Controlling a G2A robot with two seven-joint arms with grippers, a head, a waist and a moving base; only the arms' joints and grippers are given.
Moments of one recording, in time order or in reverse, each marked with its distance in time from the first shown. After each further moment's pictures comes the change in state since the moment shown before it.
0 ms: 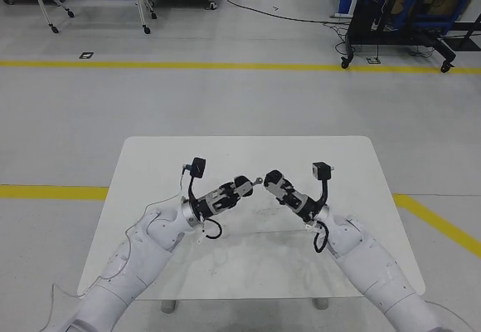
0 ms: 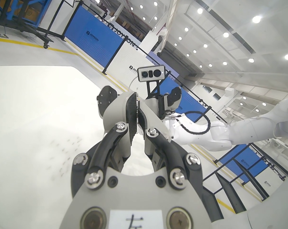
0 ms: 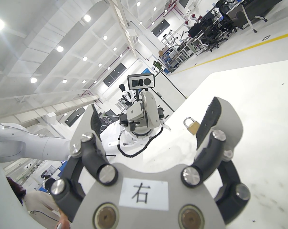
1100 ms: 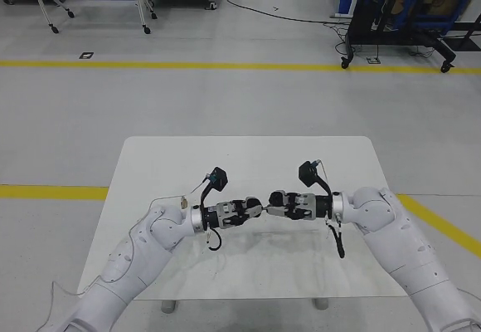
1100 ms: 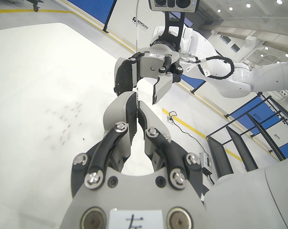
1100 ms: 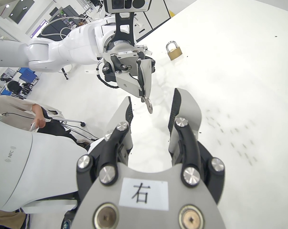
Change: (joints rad) left arm -0.011 0.007 0.022 -0.033 0.146 0.022 -0.160; right arm 0.071 0.108 0.082 -0.098 -0.028 0.004 0.662
